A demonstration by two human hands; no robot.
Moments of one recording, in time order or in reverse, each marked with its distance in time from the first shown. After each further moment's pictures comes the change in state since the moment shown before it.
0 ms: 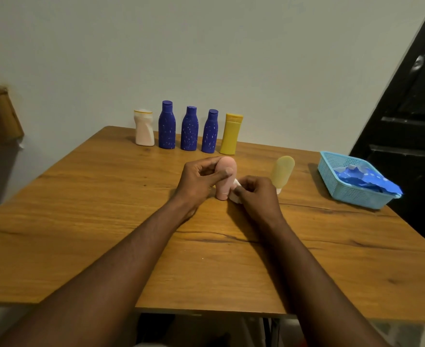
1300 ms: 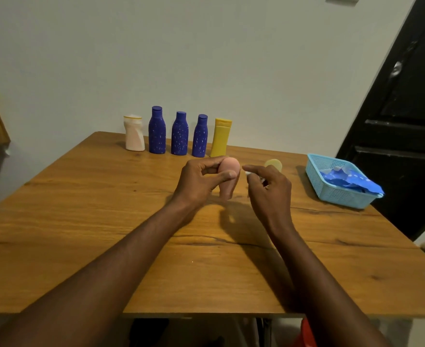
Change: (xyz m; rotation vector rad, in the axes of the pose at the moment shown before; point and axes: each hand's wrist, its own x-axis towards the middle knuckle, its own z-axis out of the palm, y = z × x) left_hand 0.003 0.009 0.020 0.170 -0.030 0.113; right_hand -0.016 -0.024 -0.038 -0.062 0.297 -0.169
